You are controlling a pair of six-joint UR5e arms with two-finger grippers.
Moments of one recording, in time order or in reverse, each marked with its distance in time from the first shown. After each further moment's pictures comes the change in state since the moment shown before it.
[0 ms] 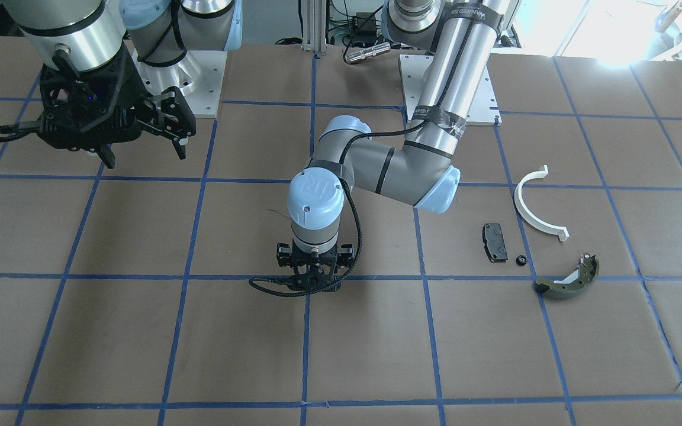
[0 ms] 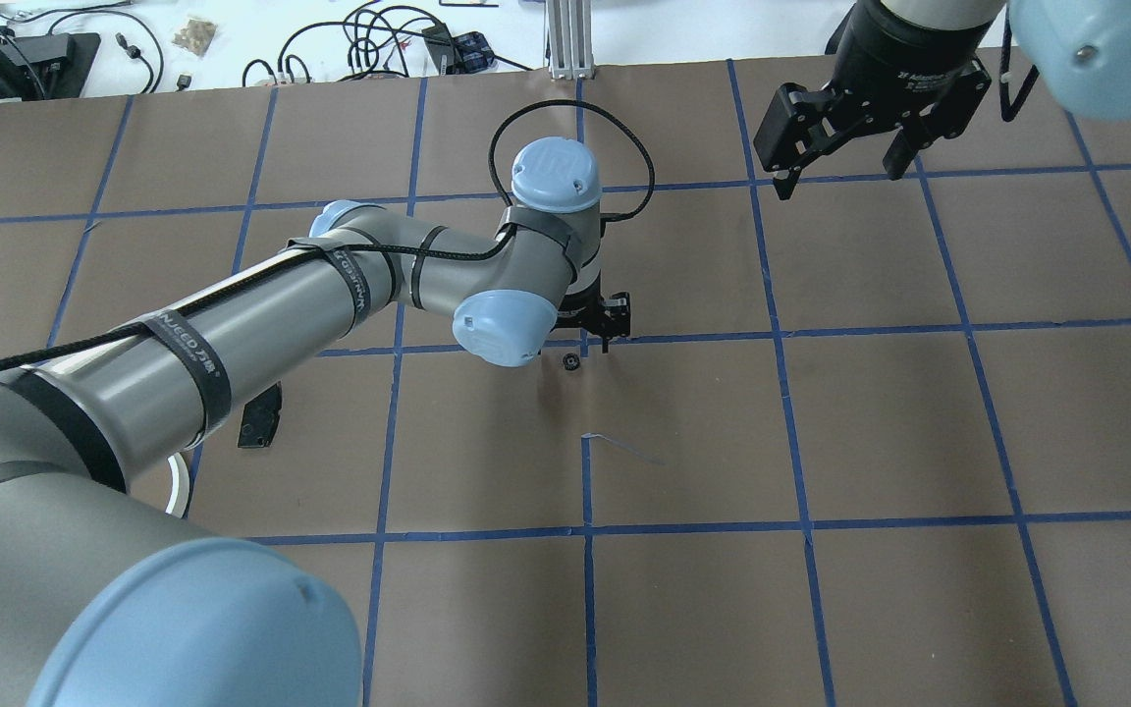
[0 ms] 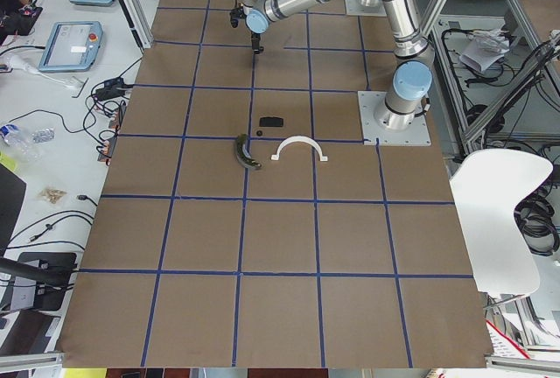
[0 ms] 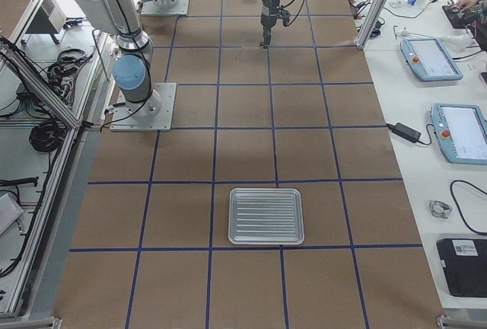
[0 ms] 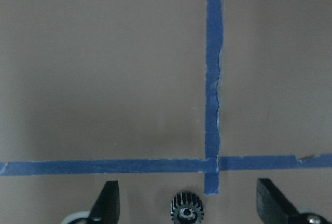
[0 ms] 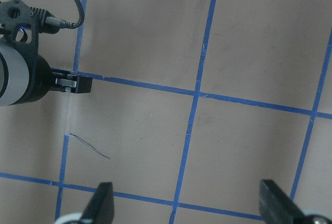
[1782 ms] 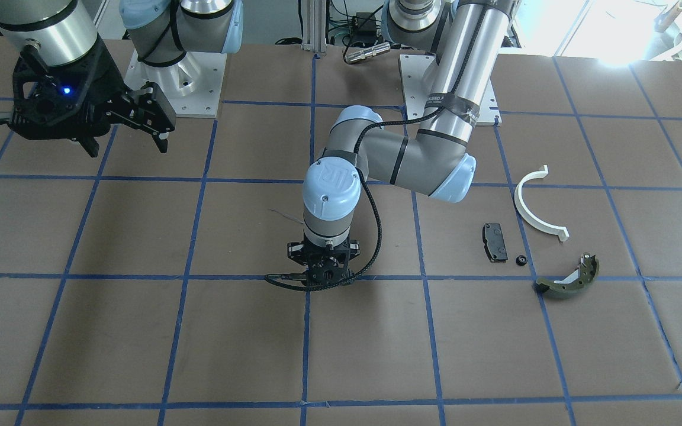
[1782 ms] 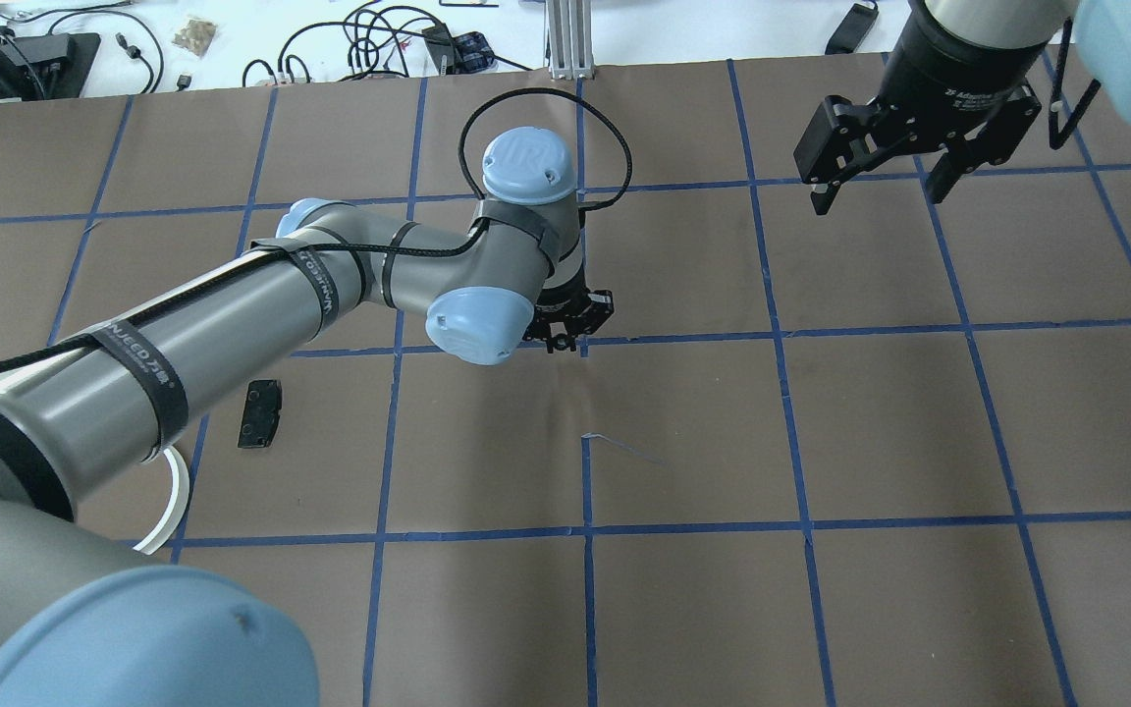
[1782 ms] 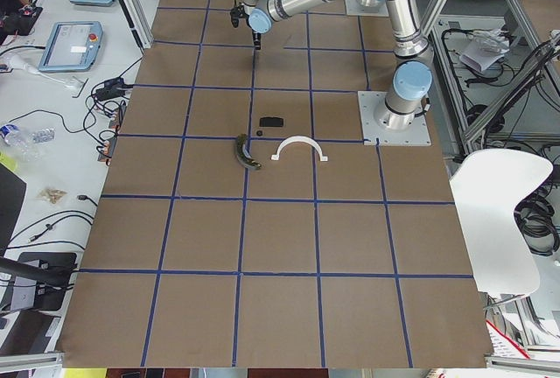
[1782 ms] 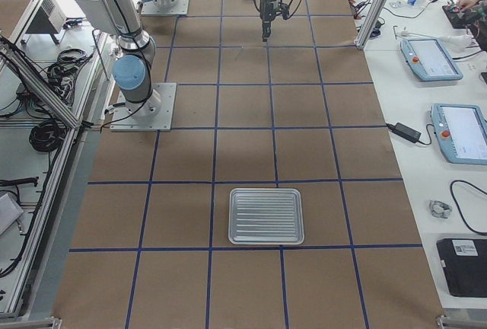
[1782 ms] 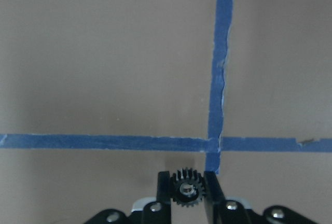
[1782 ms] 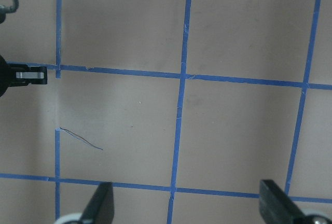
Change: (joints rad) left arm 0.051 0.072 -0.042 -0.007 -0.025 -0.036; right arm -0.056 -0.039 0.046 0.020 0.005 0.030
